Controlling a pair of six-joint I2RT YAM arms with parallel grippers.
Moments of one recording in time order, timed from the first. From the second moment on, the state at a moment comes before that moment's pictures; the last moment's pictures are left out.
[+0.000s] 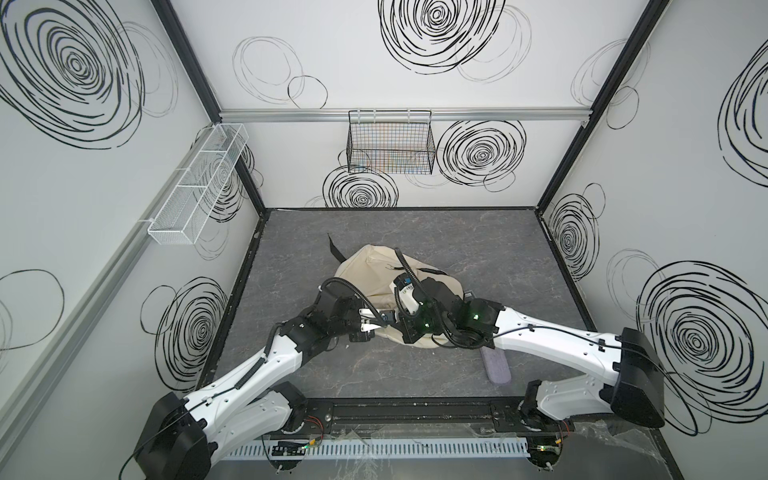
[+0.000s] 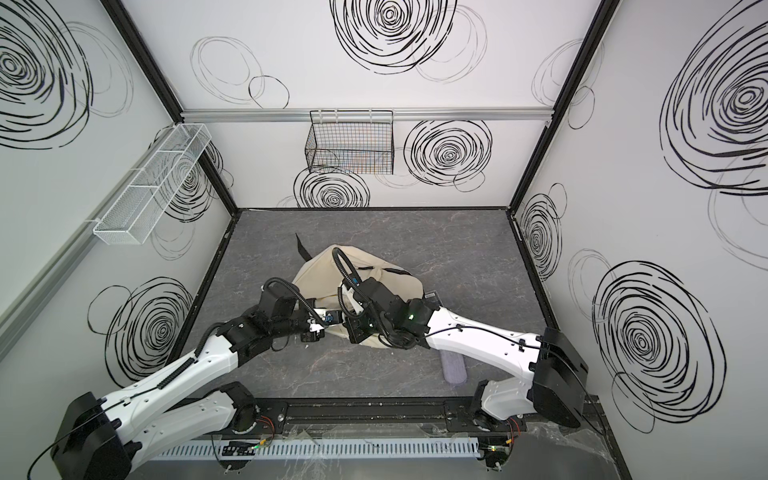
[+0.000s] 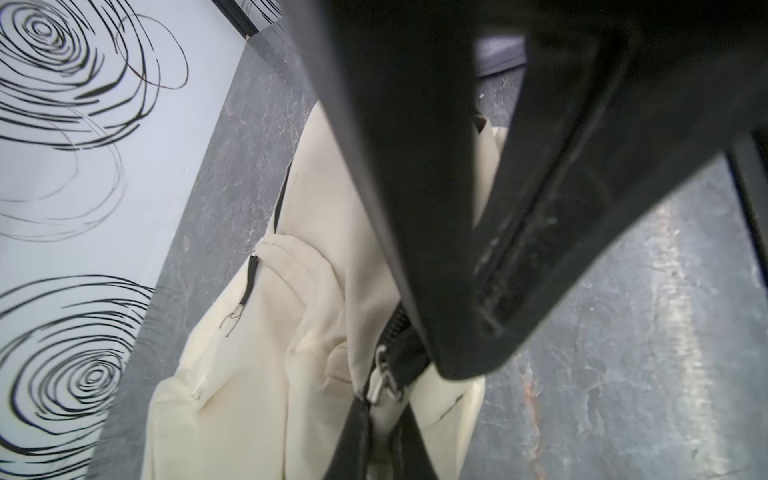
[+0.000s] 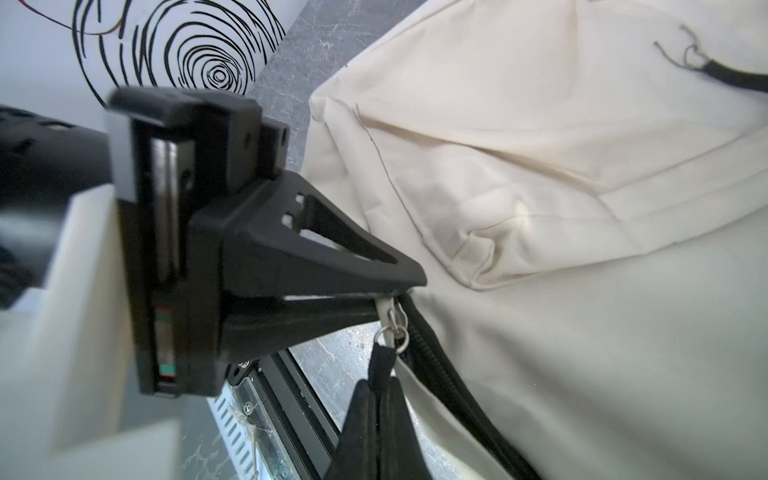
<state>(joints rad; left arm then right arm) -0.59 0.98 0.59 -0.25 0.32 0.83 1.04 1.36 1.02 -0.38 -0.12 0.50</state>
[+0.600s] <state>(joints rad) -0.50 0.88 0.49 -0.07 0.16 0.76 0.92 1.29 1.01 -0.49 -0.10 0.50</state>
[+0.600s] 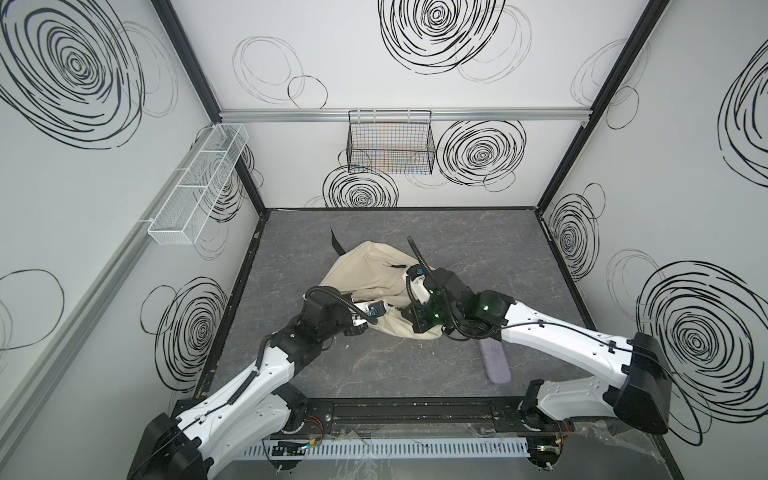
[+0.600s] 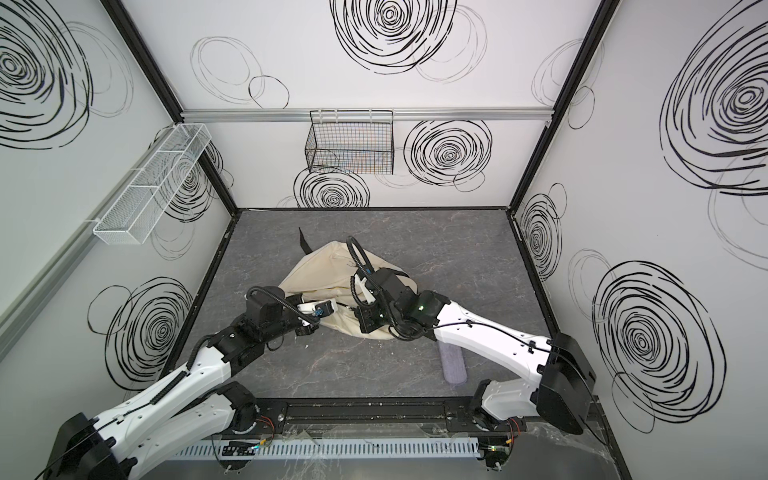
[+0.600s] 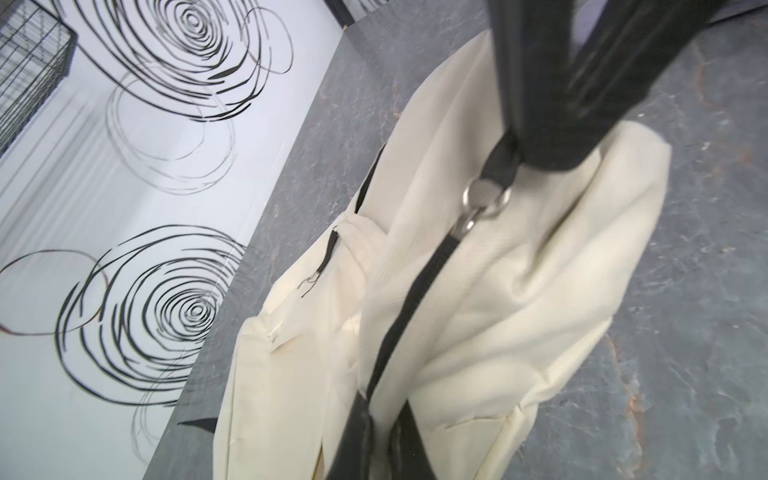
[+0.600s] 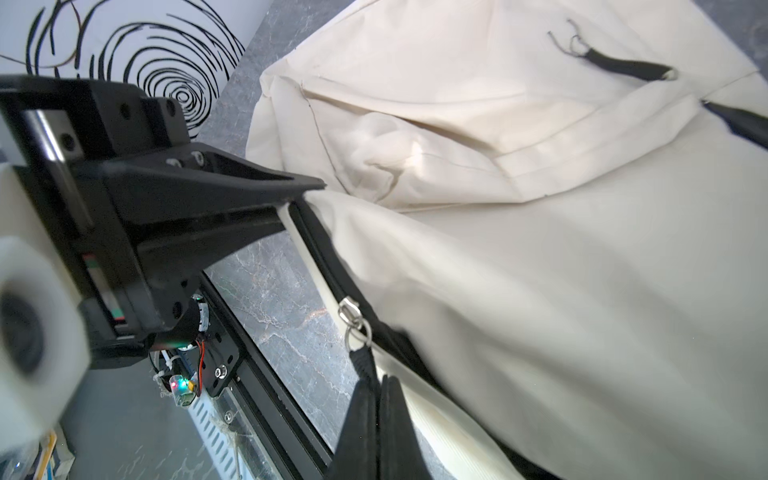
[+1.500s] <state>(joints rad) -0.68 0.76 0.65 -0.17 0.22 0.61 0.95 1.22 1.04 -0.53 -0.04 0.47</state>
